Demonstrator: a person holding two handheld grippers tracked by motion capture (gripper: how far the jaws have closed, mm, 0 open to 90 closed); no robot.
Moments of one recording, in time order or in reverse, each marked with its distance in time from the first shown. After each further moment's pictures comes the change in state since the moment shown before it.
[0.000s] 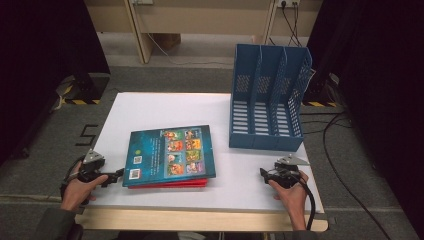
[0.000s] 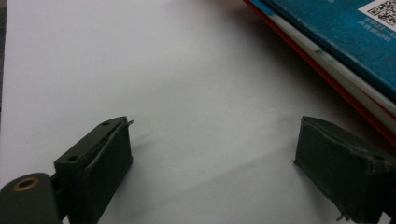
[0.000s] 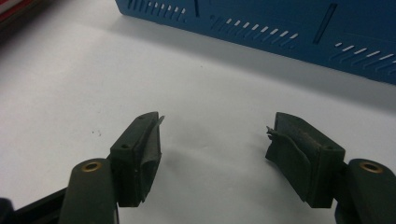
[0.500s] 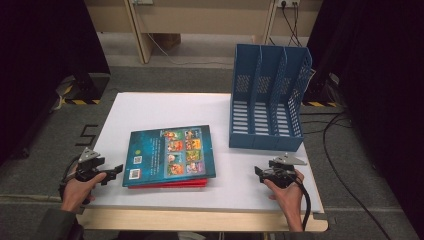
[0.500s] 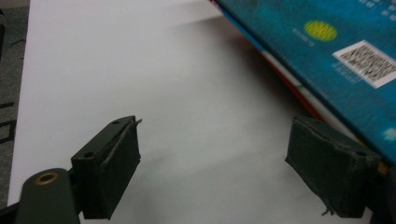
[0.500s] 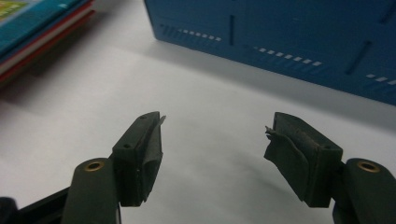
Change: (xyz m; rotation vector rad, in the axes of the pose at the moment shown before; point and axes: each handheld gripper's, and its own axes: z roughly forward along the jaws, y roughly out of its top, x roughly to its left) left arm -0.006 0.008 -0.012 -0.066 0.002 -0.070; right arm 0.020 0.010 -0.004 -0.047 0.053 -0.015
